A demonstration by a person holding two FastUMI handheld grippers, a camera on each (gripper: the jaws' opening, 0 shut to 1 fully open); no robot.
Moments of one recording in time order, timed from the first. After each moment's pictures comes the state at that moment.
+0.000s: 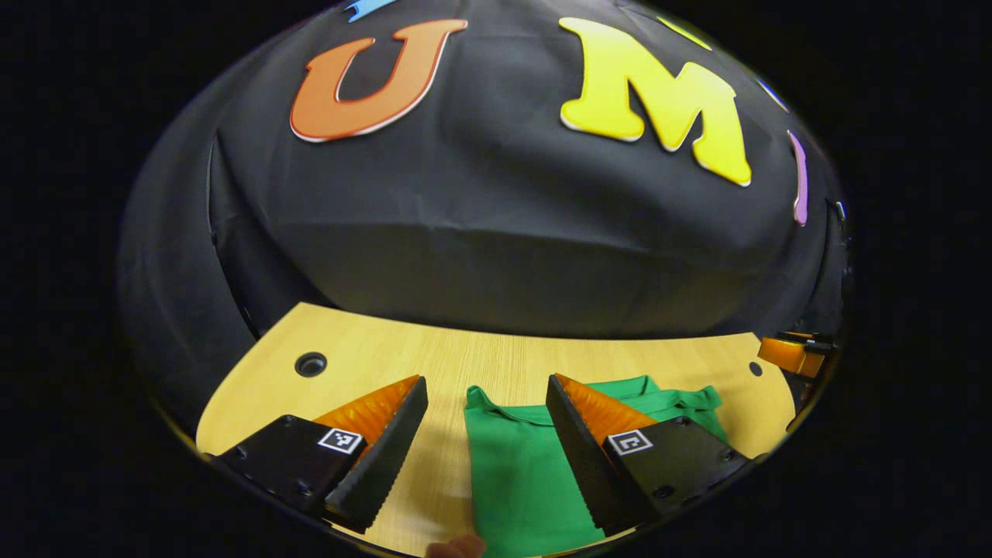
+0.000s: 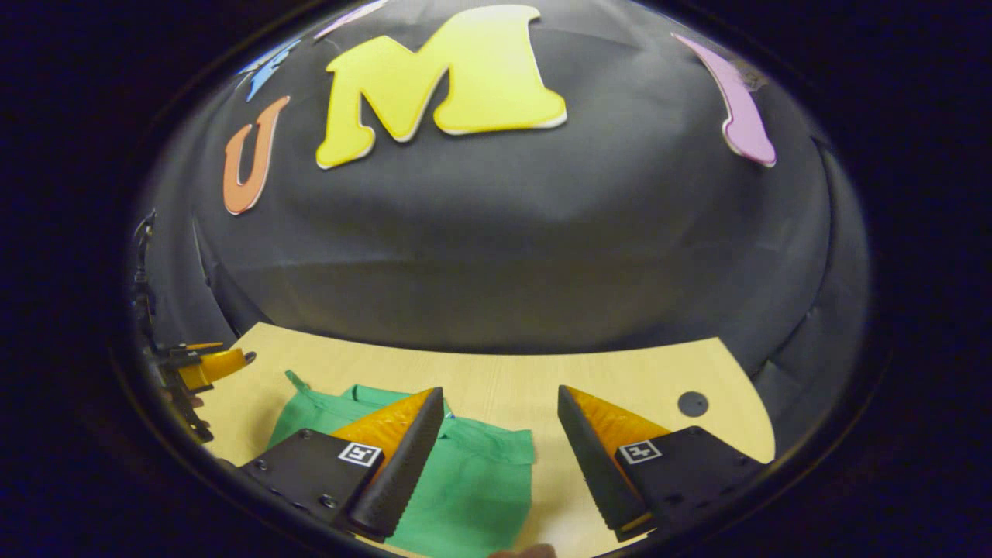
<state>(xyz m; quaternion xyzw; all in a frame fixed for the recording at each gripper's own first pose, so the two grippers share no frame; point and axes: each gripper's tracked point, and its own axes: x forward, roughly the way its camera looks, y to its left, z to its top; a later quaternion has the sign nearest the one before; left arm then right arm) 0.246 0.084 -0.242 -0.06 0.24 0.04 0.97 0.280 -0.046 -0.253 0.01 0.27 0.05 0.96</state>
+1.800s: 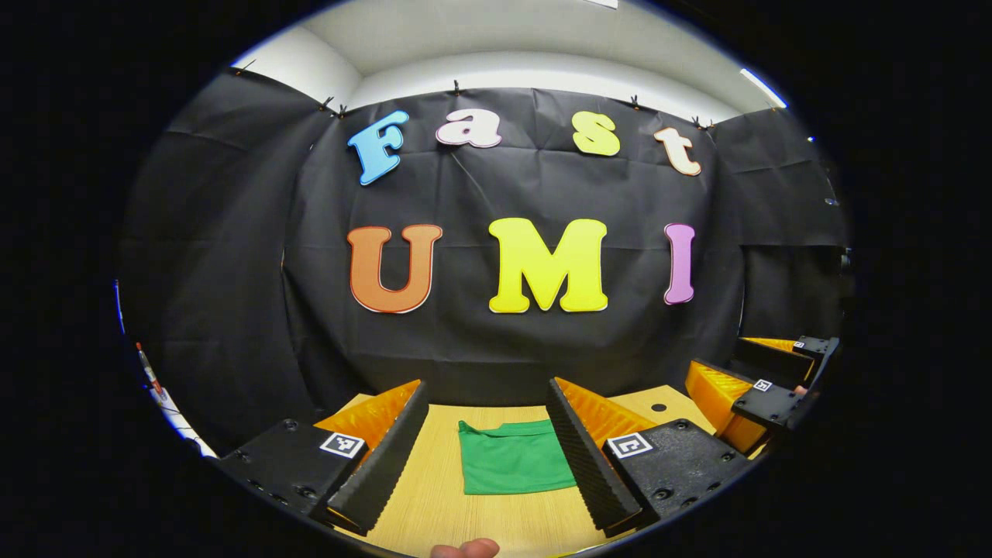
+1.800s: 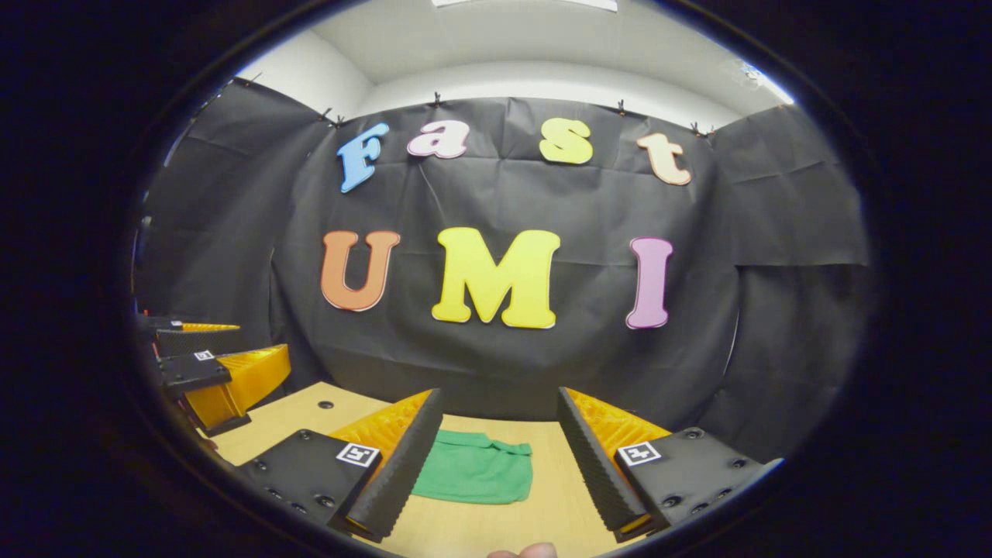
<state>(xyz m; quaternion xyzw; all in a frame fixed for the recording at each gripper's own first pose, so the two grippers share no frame) -0.046 0.019 -0.015 -0.01 0.03 0.02 1.00 -0.041 0.020 -0.029 -0.03 0.04 0.01 1.00</state>
